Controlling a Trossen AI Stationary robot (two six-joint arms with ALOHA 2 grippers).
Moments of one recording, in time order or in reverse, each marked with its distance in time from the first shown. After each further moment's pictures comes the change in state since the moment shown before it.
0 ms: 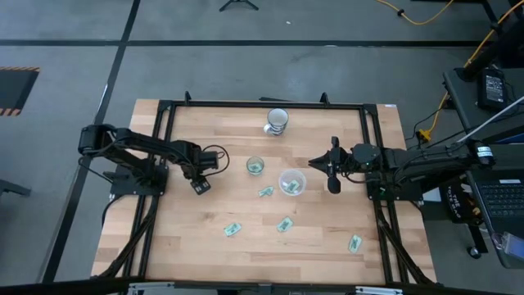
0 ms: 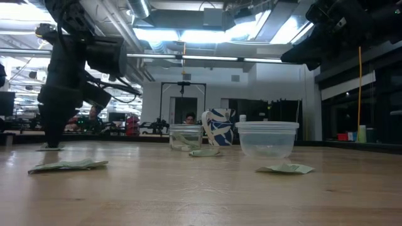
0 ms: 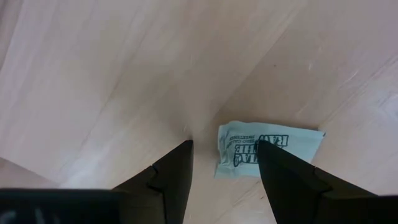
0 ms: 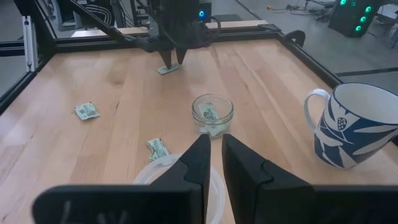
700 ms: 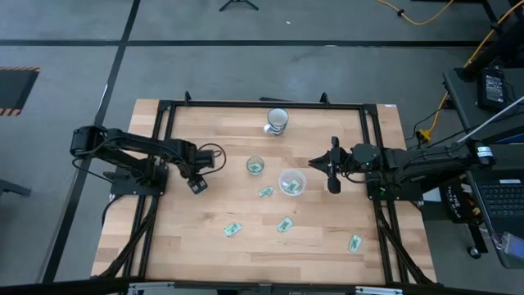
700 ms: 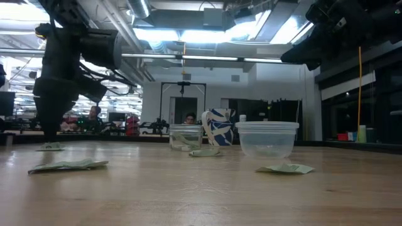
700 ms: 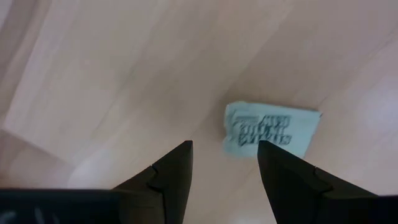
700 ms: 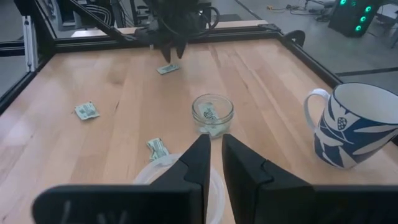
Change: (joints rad) left arm 0.000 -0.107 -0.005 -0.059 -0.005 0.001; right arm 0.000 0.000 0.000 0.000 0.000 0.000
